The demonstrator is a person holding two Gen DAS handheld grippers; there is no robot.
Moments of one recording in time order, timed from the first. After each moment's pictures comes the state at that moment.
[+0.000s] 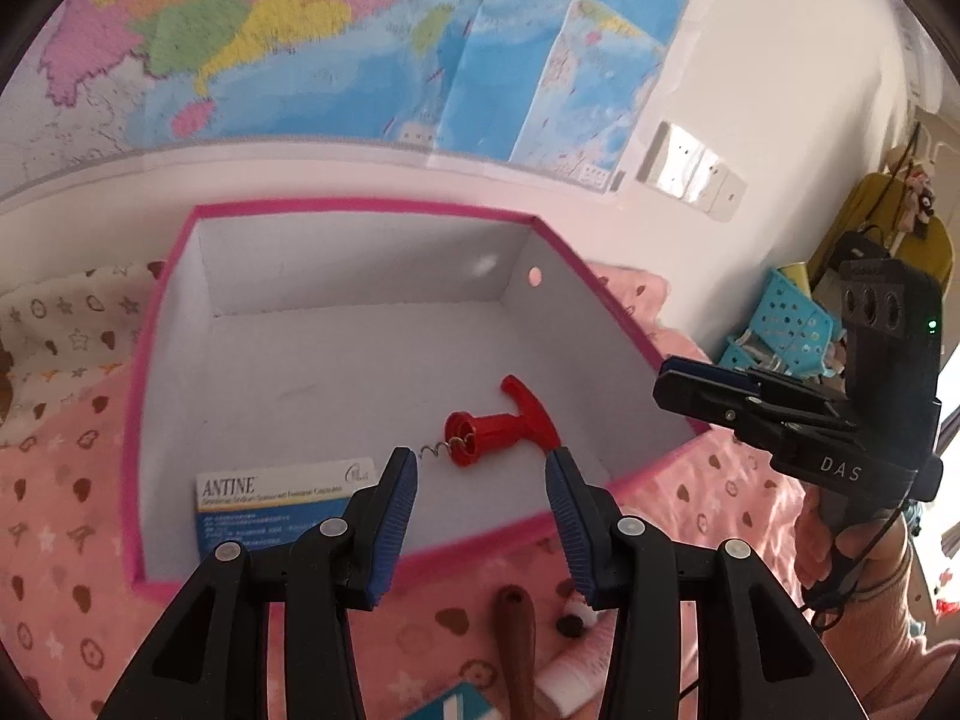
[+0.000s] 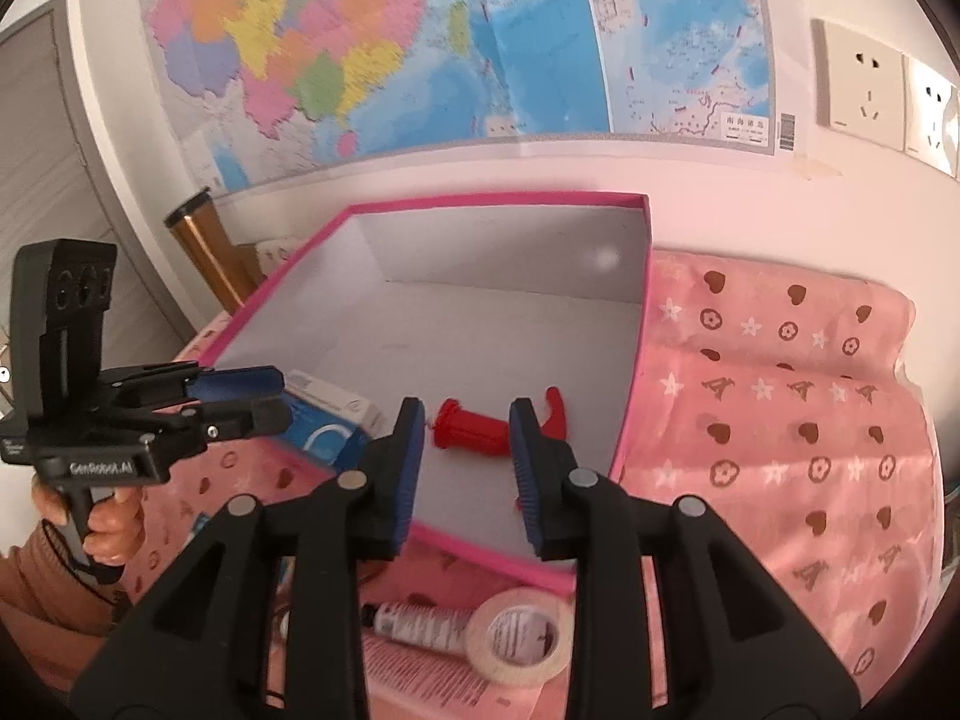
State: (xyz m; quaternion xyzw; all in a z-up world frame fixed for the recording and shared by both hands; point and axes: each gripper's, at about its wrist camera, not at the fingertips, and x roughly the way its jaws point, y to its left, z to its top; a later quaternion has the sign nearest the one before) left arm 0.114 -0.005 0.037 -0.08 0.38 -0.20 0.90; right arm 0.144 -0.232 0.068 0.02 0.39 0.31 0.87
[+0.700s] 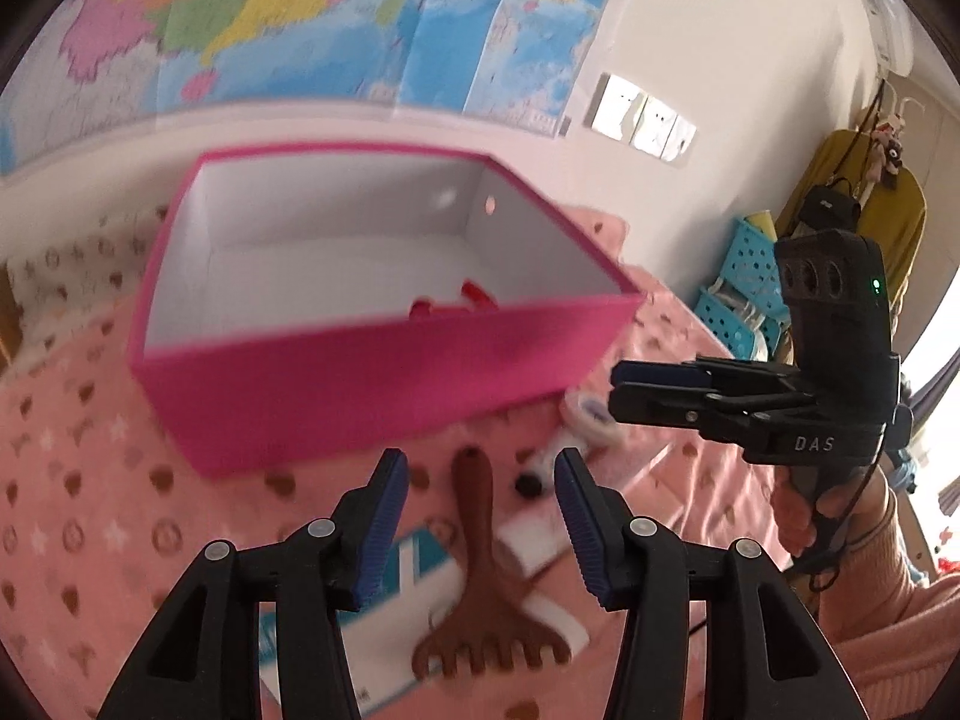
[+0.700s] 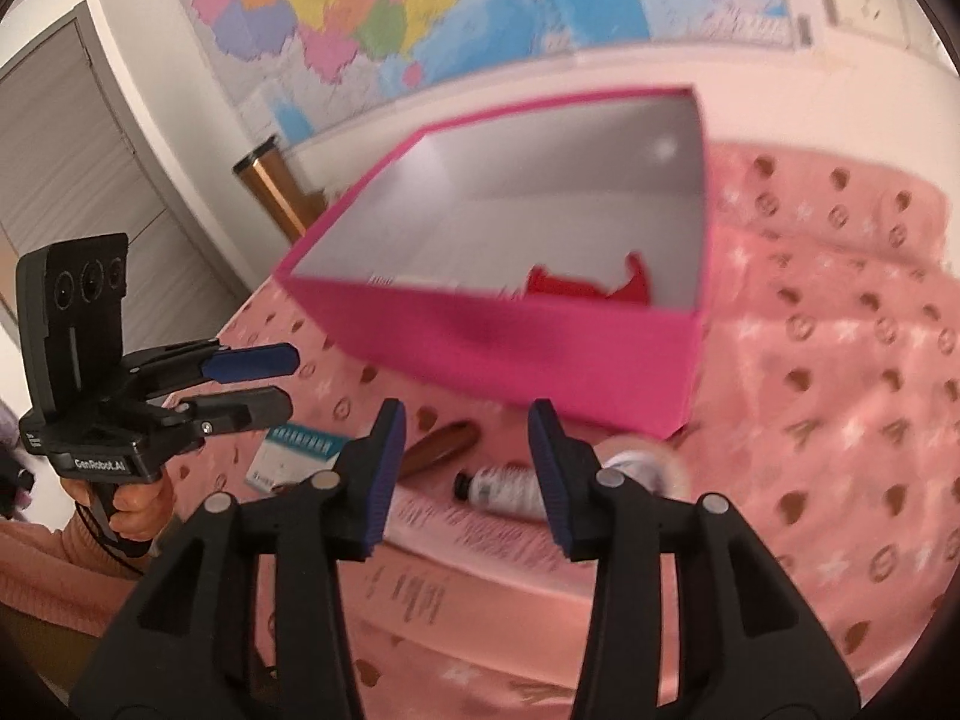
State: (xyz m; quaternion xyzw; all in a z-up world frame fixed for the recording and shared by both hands) left arm 0.038 -0.011 0.013 -0.06 0.40 -0.22 0.89; right arm 0.078 -0.228 0.033 0.05 0.44 0.37 0.82
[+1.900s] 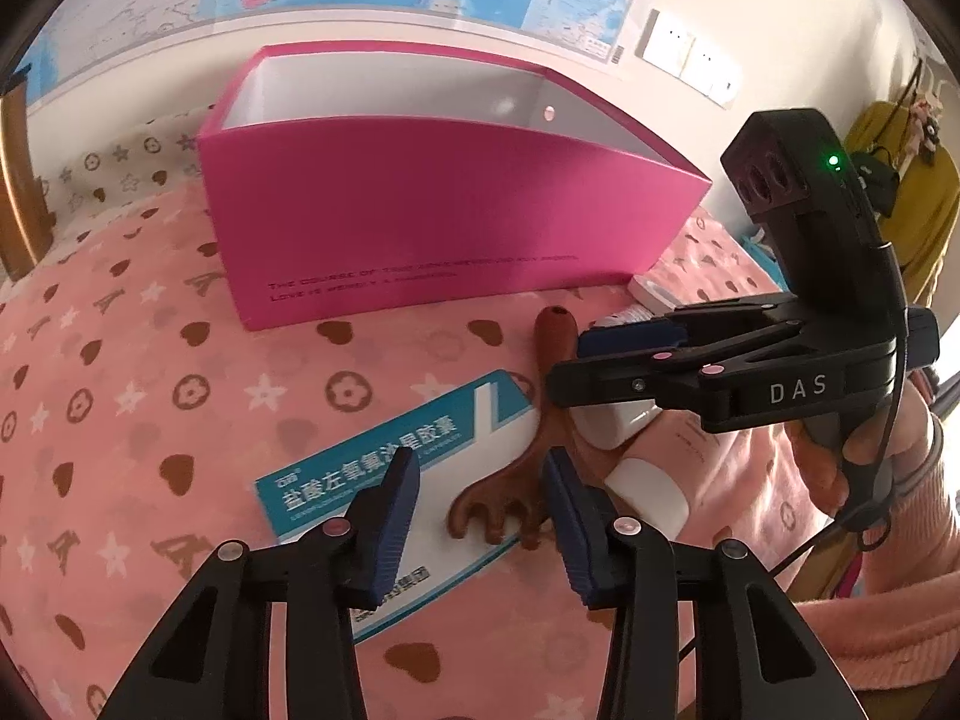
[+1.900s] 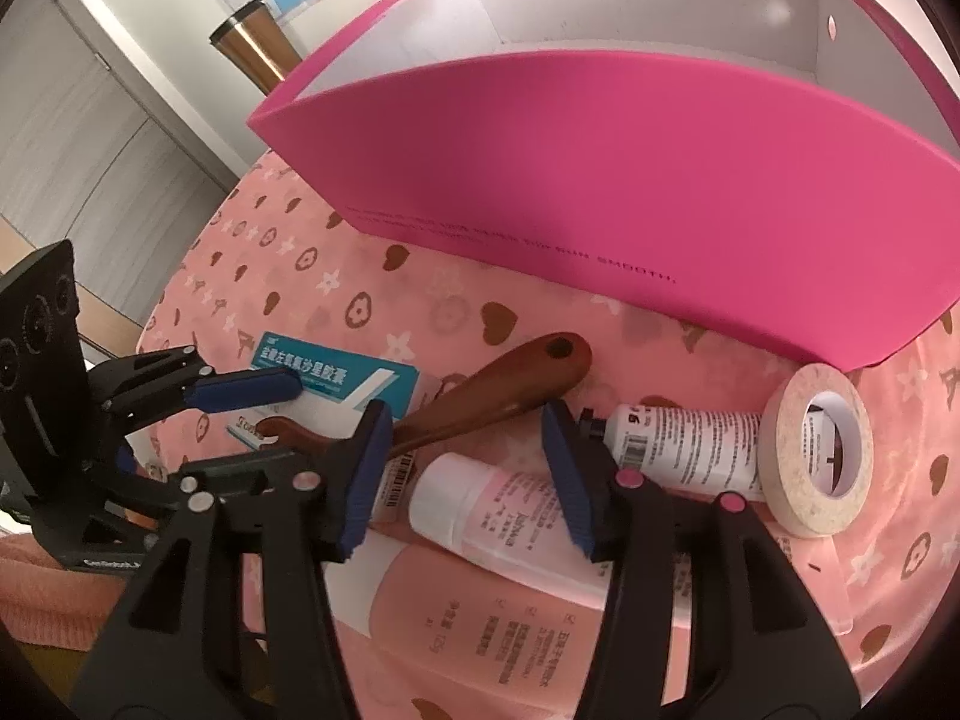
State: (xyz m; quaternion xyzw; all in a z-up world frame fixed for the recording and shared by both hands) left arm 0.006 0.019 -0.036 -0.05 0.45 -0.18 0.88; right arm 0.080 -0.150 -0.021 0.00 0.55 0.37 0.74
